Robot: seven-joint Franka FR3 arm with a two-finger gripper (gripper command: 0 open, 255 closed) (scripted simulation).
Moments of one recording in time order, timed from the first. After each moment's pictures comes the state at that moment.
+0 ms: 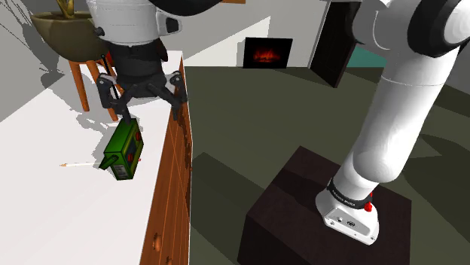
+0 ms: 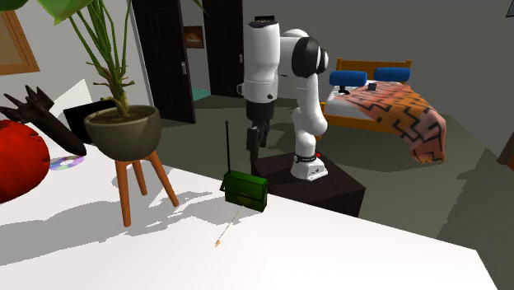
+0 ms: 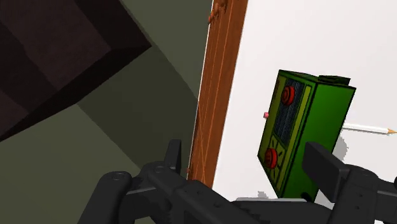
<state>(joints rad) -0.01 0.17 0.87 -1.53 -0.15 1.66 1.48</state>
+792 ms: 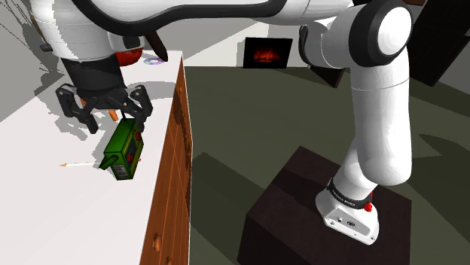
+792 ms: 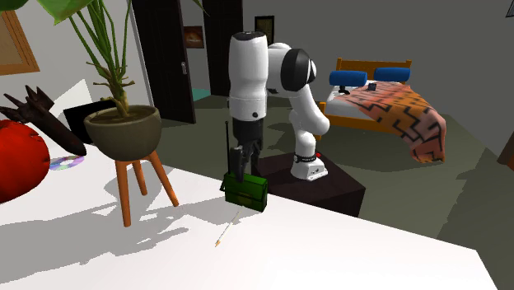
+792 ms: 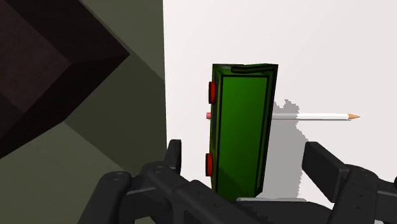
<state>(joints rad) 0.20 0.48 0.81 -1.23 -0.36 1.61 1.70</state>
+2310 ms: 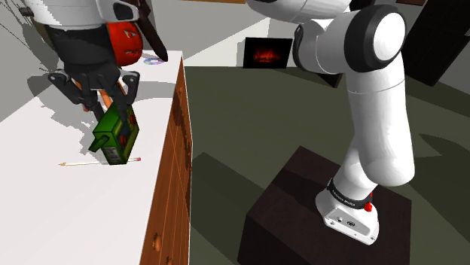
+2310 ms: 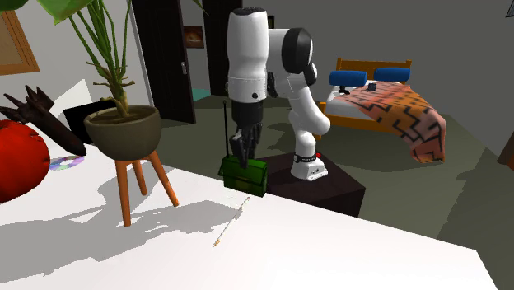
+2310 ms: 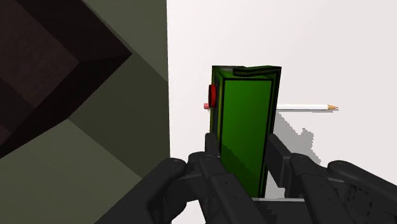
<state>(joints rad) 0.27 0.53 0.80 -1.04 -0.39 1.47 1.69</state>
